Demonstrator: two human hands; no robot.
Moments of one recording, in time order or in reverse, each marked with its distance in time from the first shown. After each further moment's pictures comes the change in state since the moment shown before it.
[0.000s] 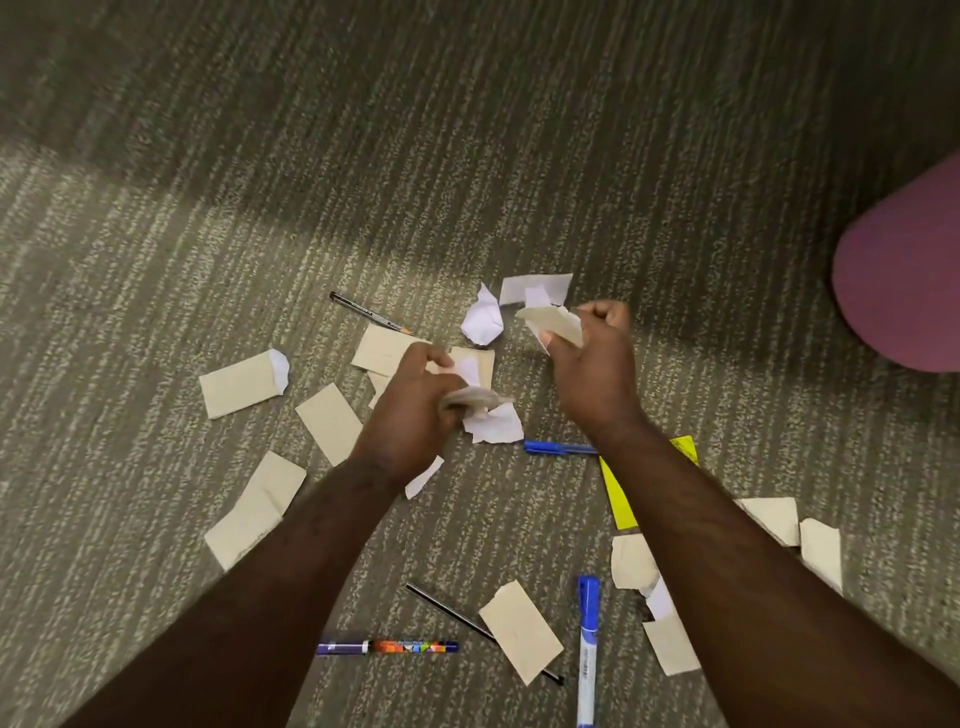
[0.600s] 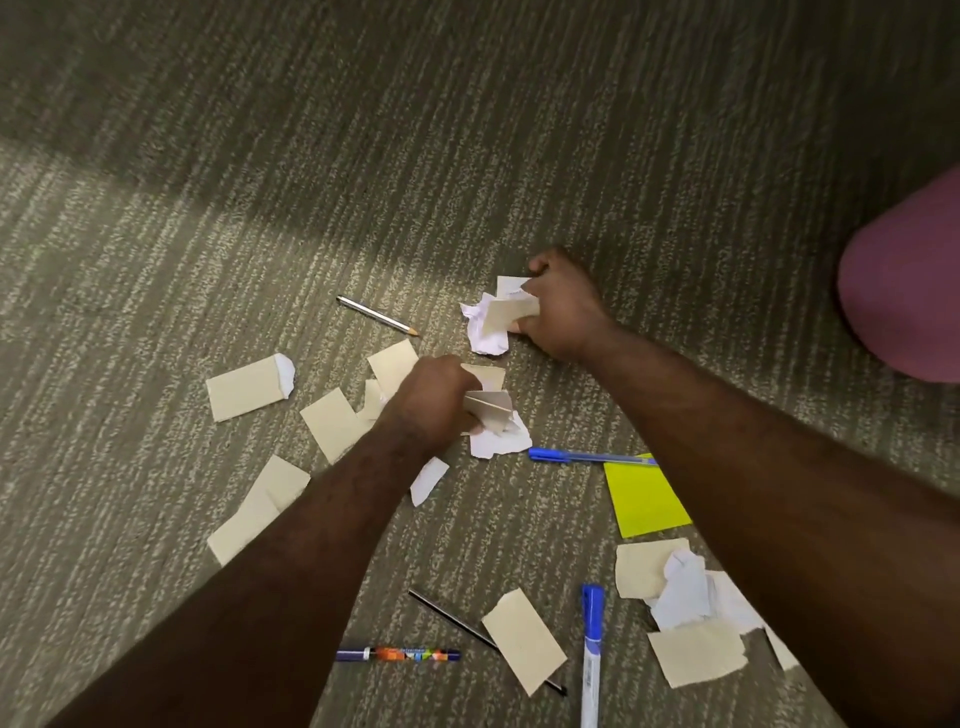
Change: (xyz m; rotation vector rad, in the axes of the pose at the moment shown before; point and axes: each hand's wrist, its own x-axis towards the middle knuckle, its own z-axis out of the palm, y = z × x) left_hand 0.033 0.008 0.002 0.374 -0.281 -0.030; right_hand 0.073 -0.018 0.020 -0.519 -0.357 -0.294
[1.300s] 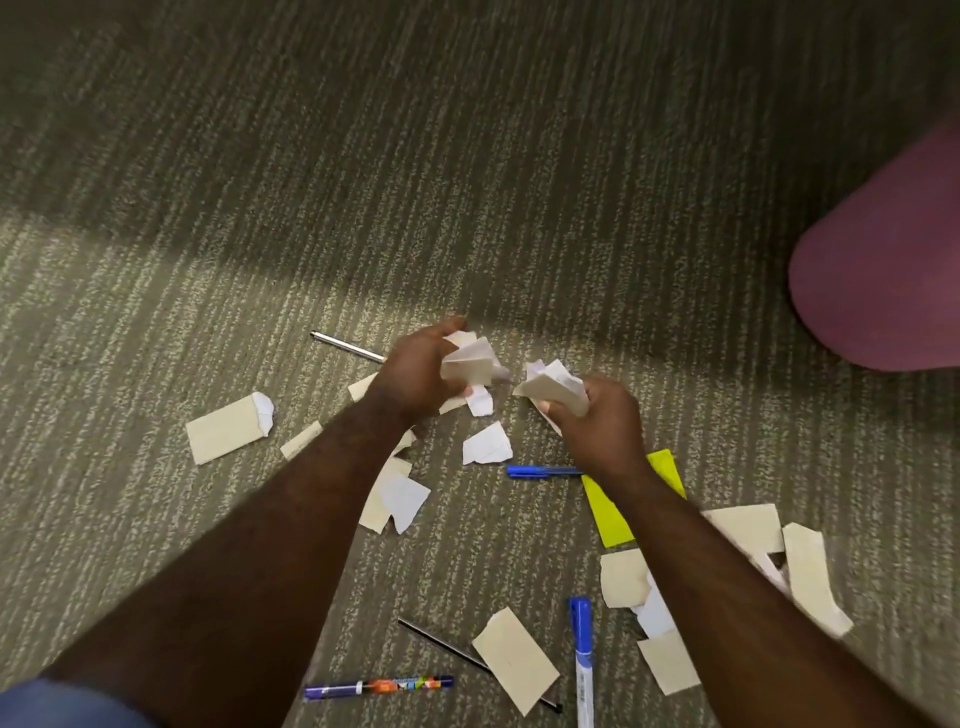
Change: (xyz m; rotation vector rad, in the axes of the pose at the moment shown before) left_hand 0.041 0.003 -0.024 -0.250 0.115 -0.038; right_hand -0.110 0.031 0.024 0.536 0.257 0.380
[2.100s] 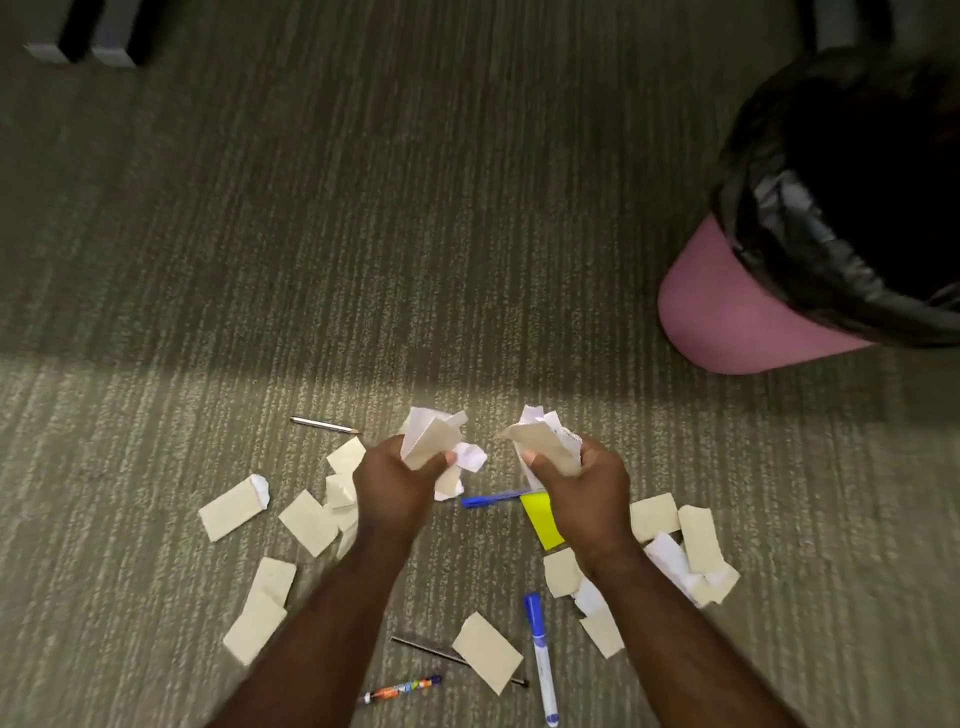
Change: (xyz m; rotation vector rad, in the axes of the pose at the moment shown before) left_hand -0.091 0.099 -0.020 -0.482 0.282 -0.396; right_hand -0.075 -0.068 -0.103 0.410 0.183 0.274
